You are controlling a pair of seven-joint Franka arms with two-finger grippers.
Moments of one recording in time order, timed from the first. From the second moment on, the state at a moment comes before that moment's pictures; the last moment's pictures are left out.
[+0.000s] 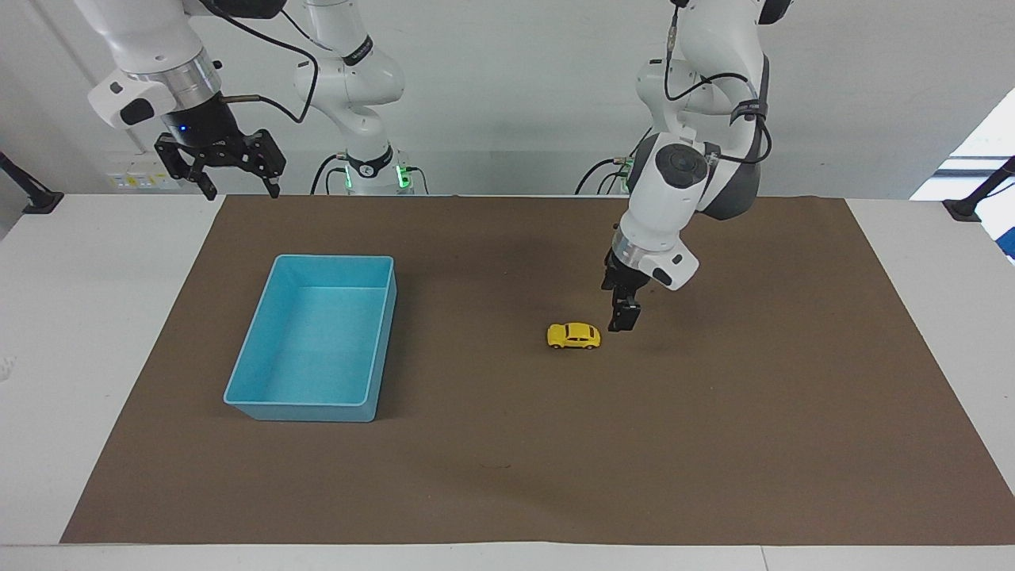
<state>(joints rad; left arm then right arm) -0.37 0.27 -0.12 -1.87 -0.06 2.21 -1.97 0.07 -0.05 -0.13 -1.57 0.01 1.53 -0.06</state>
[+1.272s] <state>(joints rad) -0.44 0.39 -0.12 -1.86 0.05 2.31 -2.18 0.07 -0.05 -0.13 -1.57 0.01 1.53 -0.06</state>
